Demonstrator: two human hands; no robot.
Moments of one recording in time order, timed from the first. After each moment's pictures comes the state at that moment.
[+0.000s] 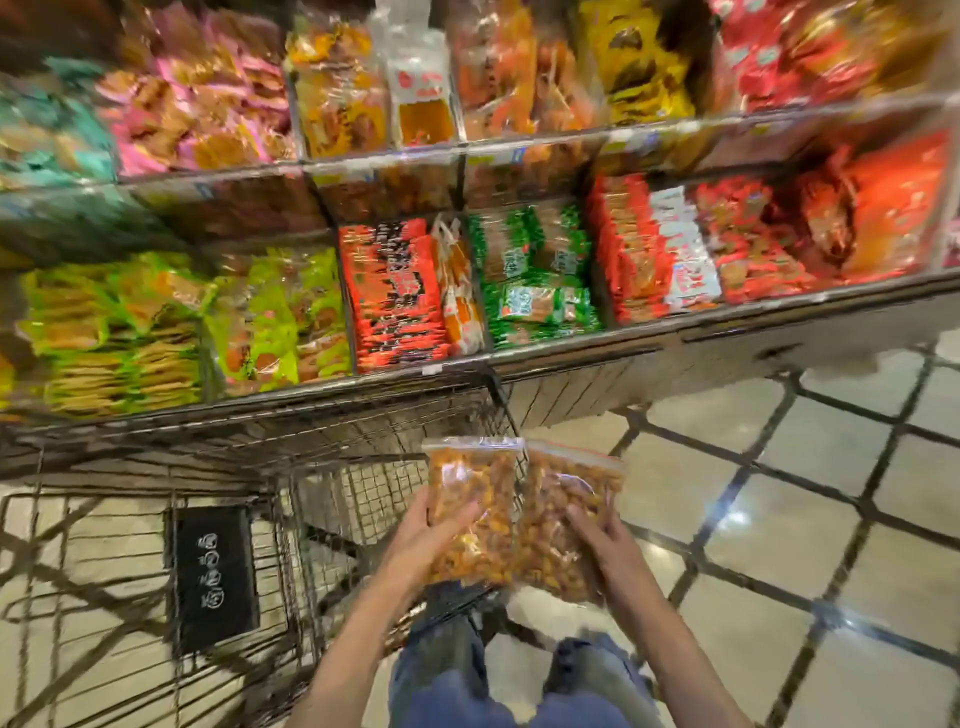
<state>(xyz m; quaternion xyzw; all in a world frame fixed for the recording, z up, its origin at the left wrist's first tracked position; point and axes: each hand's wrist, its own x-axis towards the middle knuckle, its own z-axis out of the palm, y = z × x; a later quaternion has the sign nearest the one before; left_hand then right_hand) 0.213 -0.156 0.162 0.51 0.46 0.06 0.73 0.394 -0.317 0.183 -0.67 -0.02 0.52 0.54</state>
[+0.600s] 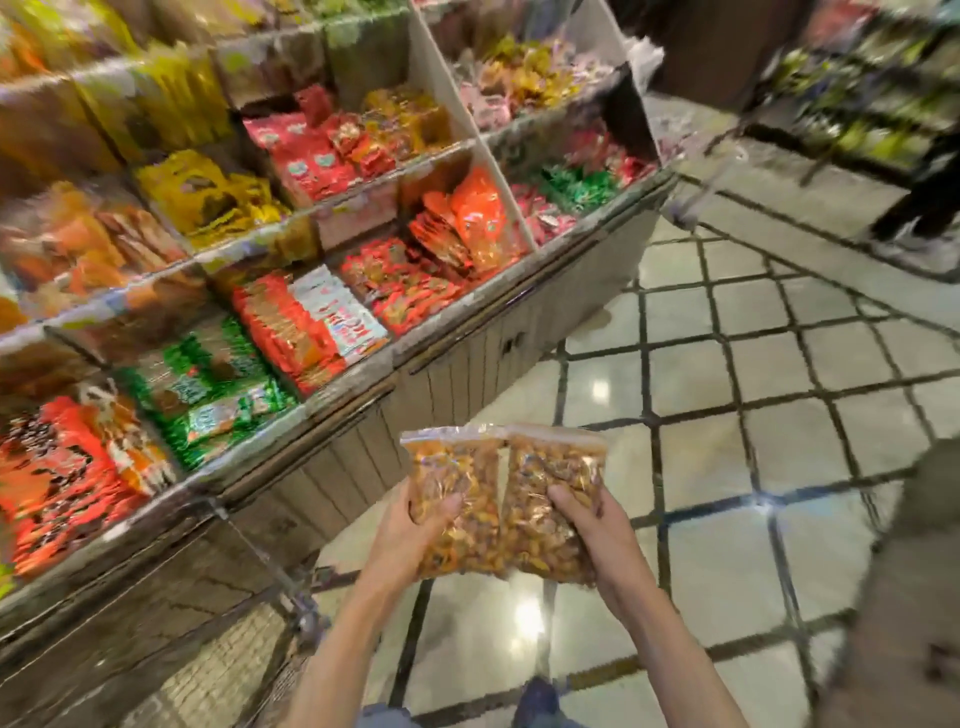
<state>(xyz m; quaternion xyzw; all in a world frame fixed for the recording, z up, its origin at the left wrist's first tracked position) 0.484 -0.411 0.243 0.66 0.29 -0.03 0.70 0.566 -0.642 0.261 -0.65 0.08 0.28 0.70</state>
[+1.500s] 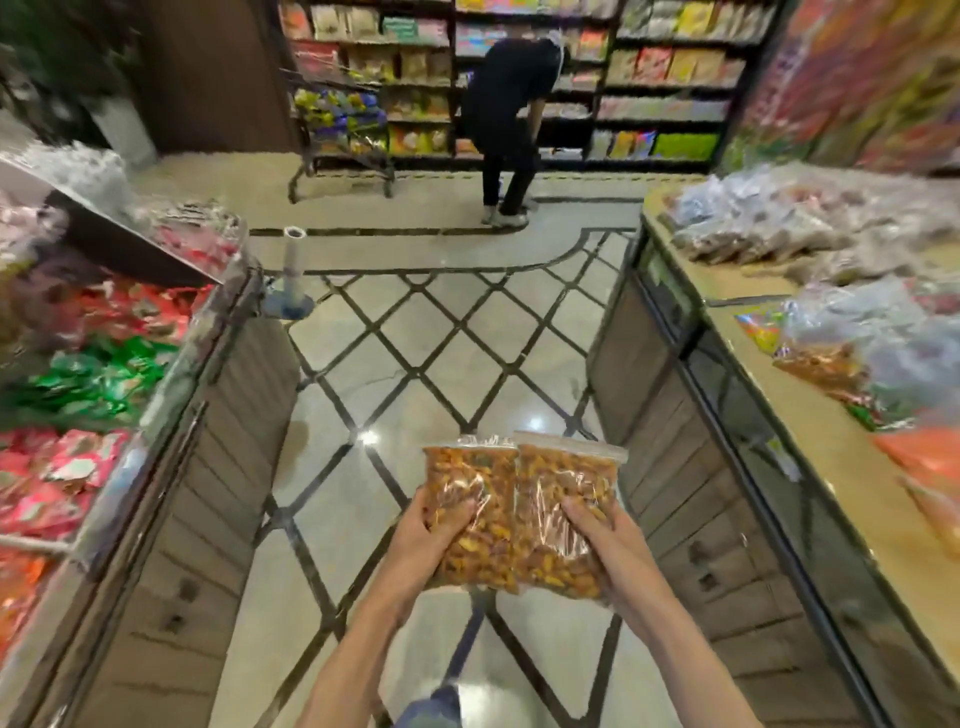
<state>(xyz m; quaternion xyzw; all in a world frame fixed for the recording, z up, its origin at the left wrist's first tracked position) 1.009 -0.778 0.261 0.71 -0.05 -0.32 0.63 0.880 -0.988 0.278 -0.56 0.32 -0.05 0.76</state>
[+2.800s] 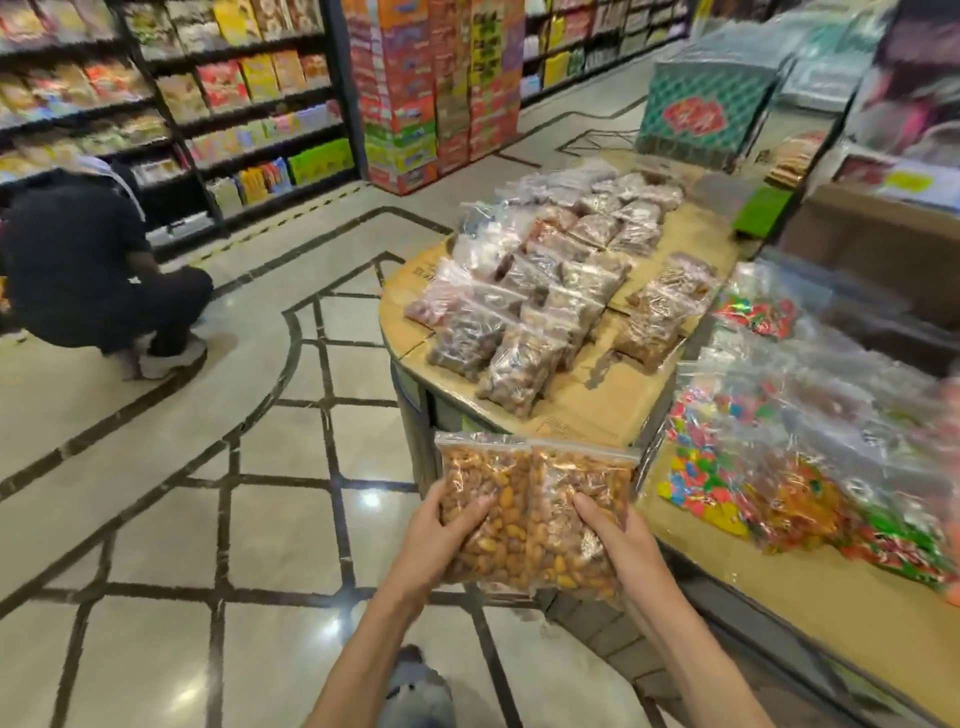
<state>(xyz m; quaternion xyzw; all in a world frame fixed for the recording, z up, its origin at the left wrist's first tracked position) 1.564 -1.506 0.248 0.60 -0.35 -0.57 0.45 1.330 -1.539 0.262 -0.39 0.56 -0.38 0.62</state>
